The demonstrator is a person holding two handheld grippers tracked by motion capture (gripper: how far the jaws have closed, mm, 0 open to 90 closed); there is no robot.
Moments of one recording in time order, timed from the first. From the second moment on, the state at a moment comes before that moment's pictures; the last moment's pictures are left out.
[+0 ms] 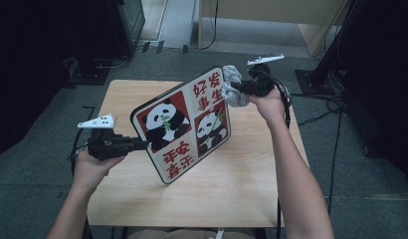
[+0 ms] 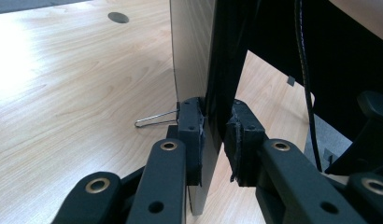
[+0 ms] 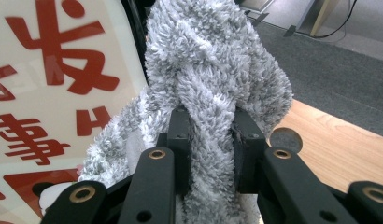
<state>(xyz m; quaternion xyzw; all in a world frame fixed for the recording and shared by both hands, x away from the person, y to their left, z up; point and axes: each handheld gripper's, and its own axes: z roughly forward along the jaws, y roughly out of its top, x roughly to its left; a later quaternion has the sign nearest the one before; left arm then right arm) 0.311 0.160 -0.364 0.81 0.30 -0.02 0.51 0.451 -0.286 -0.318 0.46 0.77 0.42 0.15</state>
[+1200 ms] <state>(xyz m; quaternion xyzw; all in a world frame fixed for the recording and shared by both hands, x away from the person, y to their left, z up) 0.310 0.158 -0.364 0.81 0.30 -0.02 0.51 0.437 -0.297 -0.370 0.48 0.76 0.41 0.13</state>
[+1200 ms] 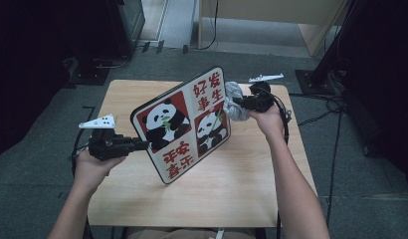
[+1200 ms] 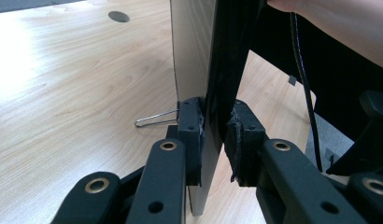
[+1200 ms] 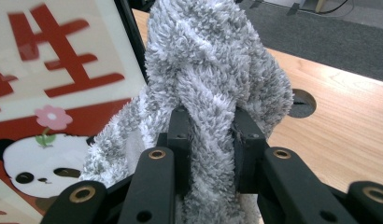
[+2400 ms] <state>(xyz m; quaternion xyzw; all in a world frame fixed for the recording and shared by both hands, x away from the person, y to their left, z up) 0.310 0.156 -0.365 0.81 0.30 -0.02 0.51 0.416 -0.297 -0.417 0.49 0.75 0.42 0.16</state>
